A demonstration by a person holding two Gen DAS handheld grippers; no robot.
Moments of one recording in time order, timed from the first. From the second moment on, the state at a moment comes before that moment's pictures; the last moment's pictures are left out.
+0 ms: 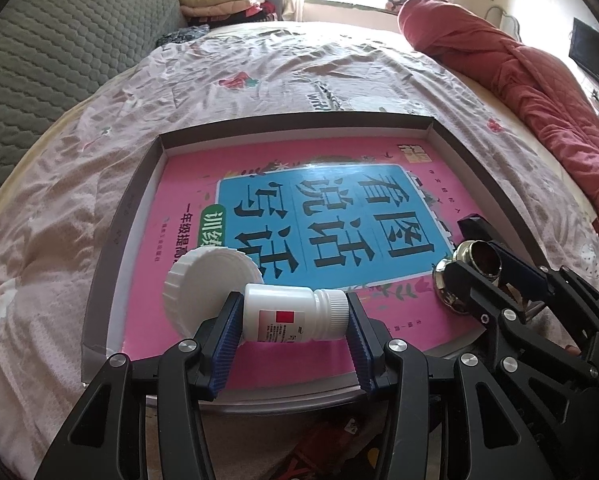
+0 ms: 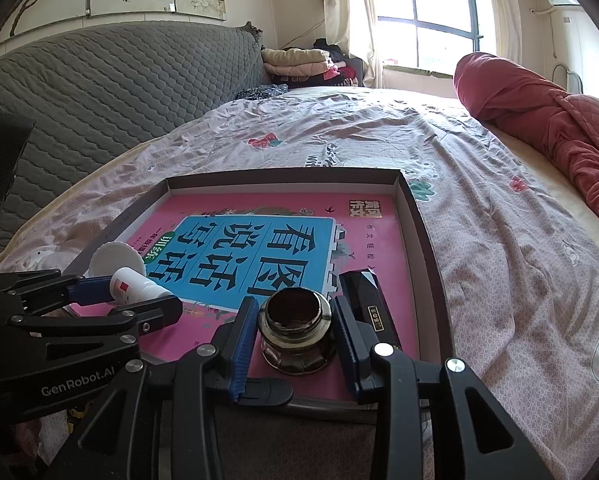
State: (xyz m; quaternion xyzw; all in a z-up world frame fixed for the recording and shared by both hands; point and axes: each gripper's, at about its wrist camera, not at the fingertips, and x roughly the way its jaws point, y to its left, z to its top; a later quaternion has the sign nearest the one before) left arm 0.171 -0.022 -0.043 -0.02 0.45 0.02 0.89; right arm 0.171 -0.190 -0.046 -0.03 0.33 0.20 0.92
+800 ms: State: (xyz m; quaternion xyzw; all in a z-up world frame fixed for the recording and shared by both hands) left arm 0.167 -0.004 -0.045 -0.04 0.46 0.03 0.89; right arm 0.166 -0.198 -0.036 -0.02 0.31 0.19 0.93
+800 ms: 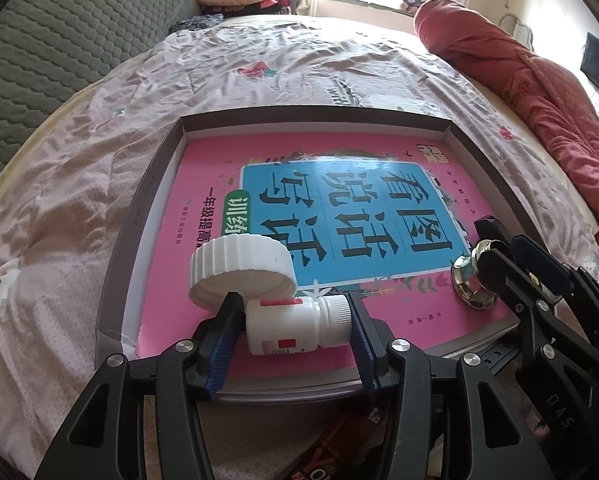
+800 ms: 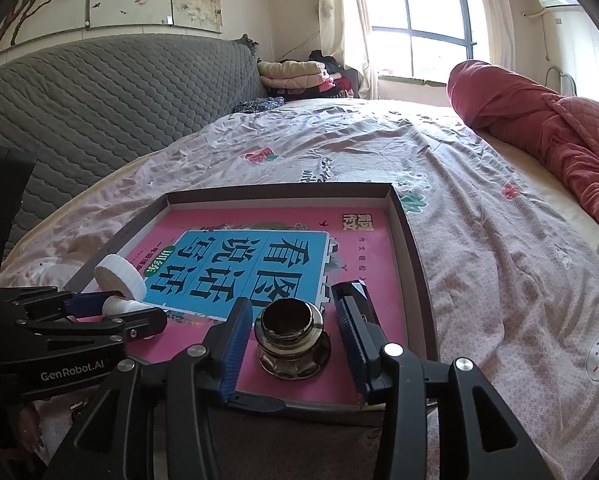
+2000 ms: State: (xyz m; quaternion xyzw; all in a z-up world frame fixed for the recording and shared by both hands) left arm 0.148 0.011 -0.026 -0.06 0.44 0.05 0.90; right arm 0.160 -0.212 -0.029 -0.01 0.29 0.17 0.94
